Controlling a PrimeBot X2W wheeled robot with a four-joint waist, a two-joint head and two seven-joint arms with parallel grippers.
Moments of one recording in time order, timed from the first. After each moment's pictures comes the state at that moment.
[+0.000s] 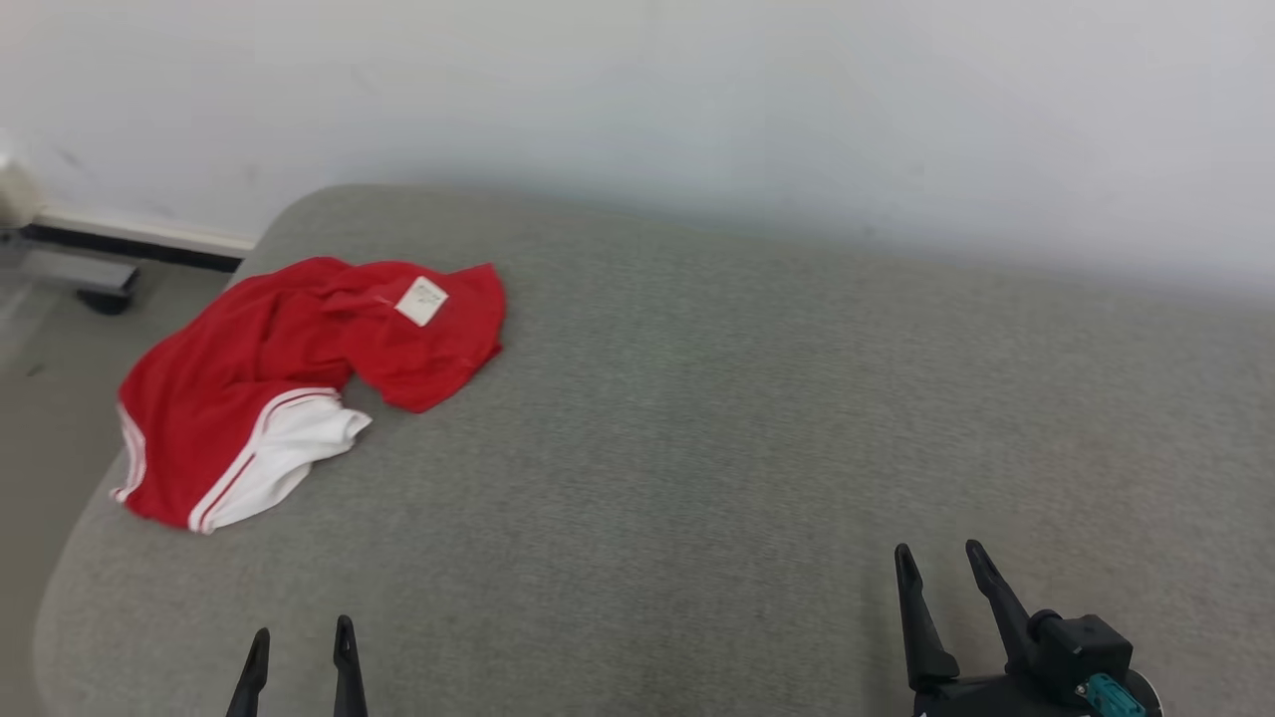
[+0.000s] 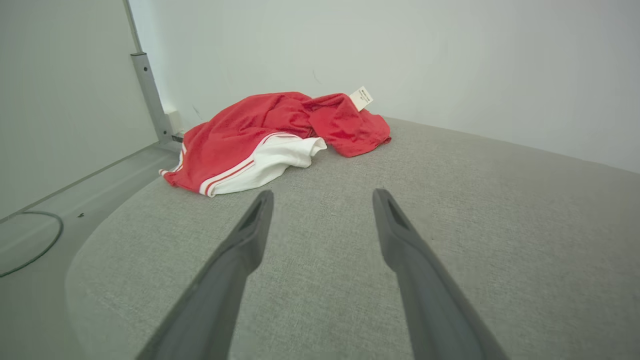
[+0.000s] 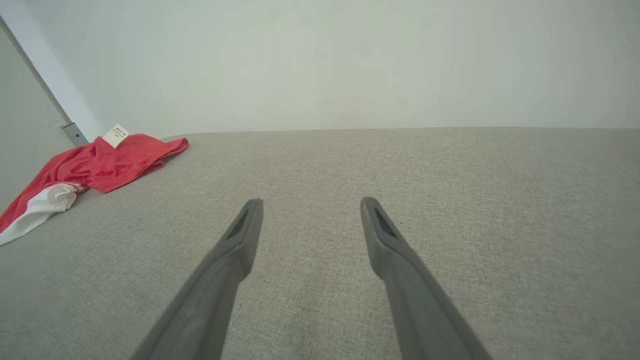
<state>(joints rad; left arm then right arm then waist) 0.07 0.05 0.03 0.19 -0.18 -0.05 -0.26 -0.03 -0.05 -0.02 0.29 0.14 0.13 -0.23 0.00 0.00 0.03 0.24</state>
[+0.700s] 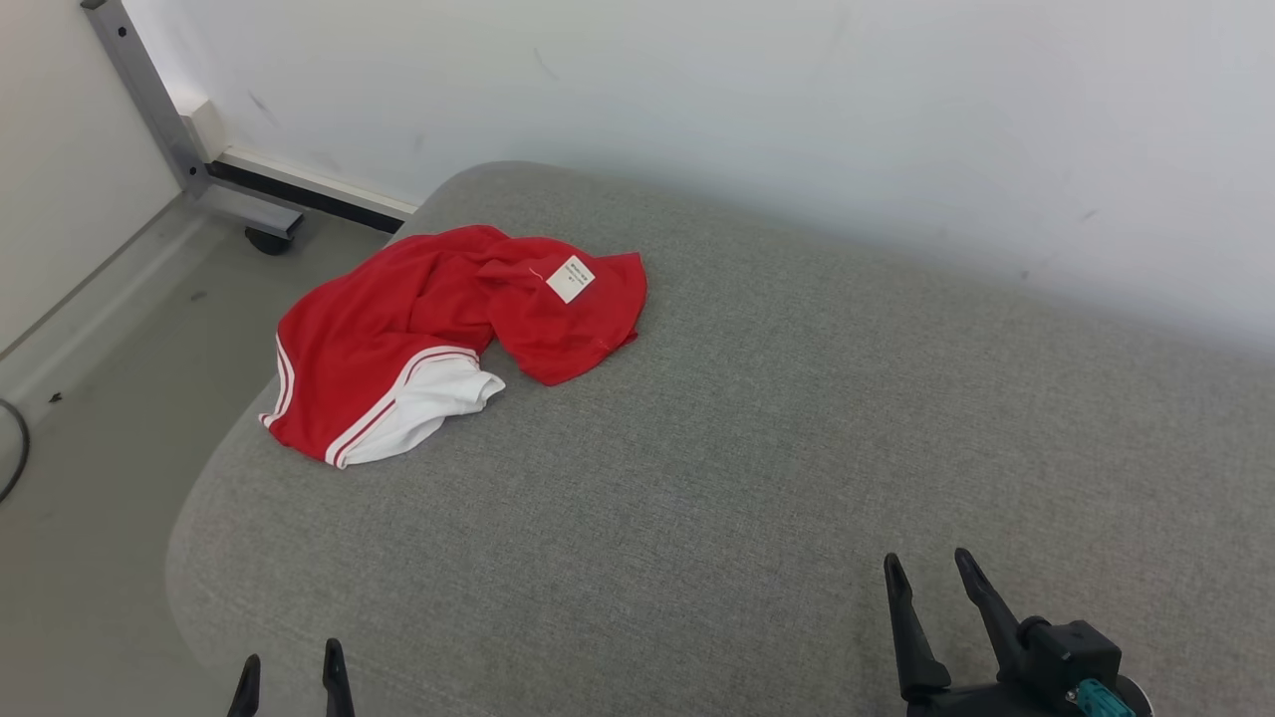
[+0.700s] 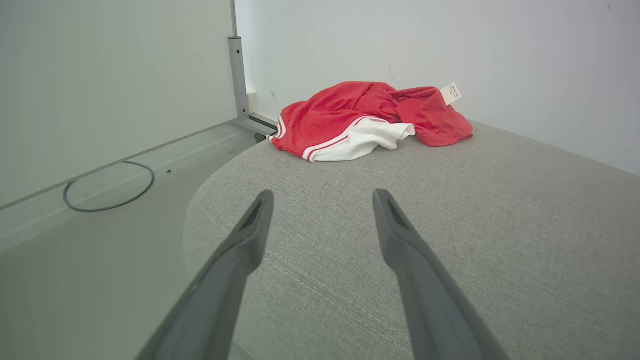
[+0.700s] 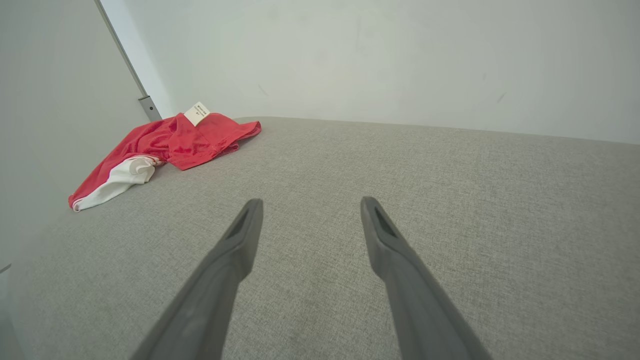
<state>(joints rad) 0.10 0.05 0.04 0.21 -0.22 -0.04 -0.26 -0.02 -0.05 0.00 0.28 0.14 0.13 -0.22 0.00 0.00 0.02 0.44</state>
